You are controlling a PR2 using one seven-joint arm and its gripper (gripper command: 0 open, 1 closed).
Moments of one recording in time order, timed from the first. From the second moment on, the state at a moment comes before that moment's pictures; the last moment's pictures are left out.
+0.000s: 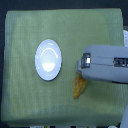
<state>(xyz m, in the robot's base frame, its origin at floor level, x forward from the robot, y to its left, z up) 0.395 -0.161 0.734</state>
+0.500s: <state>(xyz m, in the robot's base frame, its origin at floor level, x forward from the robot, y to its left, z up) 0.402 -0.160 0.766</state>
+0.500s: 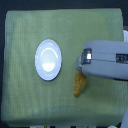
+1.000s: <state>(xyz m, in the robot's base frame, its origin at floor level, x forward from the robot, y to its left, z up) 0.423 -0.130 0.835</state>
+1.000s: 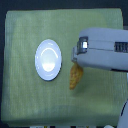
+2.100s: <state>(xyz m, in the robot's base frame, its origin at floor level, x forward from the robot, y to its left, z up) 0.459 0.070 0.862</state>
